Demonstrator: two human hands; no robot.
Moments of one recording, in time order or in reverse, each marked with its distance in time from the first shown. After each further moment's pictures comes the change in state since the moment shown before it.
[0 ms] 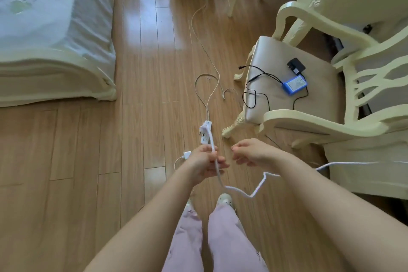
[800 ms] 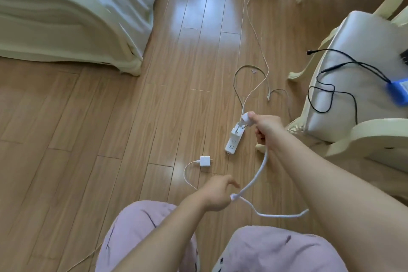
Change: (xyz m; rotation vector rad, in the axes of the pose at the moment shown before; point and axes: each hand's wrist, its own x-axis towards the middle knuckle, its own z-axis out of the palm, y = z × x) left_hand 0.233 -0.127 -0.069 0.965 0.069 0.195; right_hand 0.320 0.026 0.017 0.402 0.291 0.010
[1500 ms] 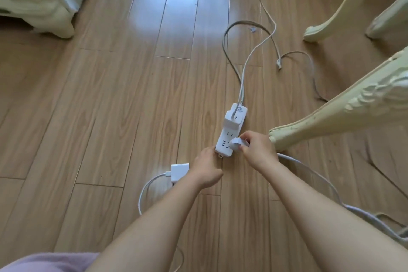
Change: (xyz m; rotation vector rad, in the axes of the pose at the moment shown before) left_hand 0.331 -0.159 0.055 -0.063 0.234 -0.070; right_hand 0.316 0.213 0.077 -0.801 0.119 -0.498
